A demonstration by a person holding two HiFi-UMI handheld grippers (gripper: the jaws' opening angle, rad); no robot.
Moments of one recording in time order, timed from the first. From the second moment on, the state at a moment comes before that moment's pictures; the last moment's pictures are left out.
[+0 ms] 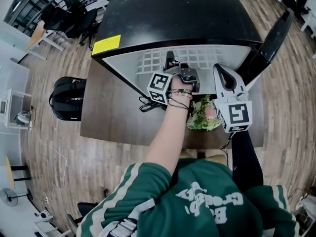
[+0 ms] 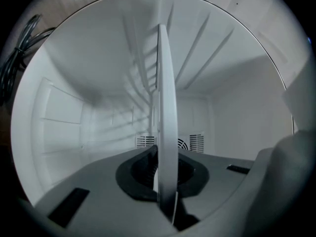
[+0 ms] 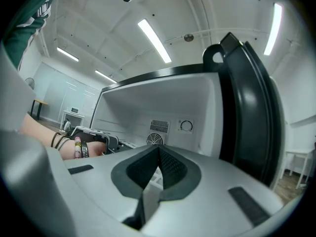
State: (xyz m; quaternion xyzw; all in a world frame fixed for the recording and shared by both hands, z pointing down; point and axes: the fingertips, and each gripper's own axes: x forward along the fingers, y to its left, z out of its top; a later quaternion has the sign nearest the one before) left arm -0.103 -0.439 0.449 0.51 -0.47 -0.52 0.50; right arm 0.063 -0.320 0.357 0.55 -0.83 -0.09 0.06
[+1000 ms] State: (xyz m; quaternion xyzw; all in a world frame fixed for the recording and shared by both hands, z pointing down) left arm -0.101 -0.440 0.444 0.52 -0.47 -0.53 0.48; right arm 0.069 -0.305 0.352 0.55 -0.83 -0.09 0.05
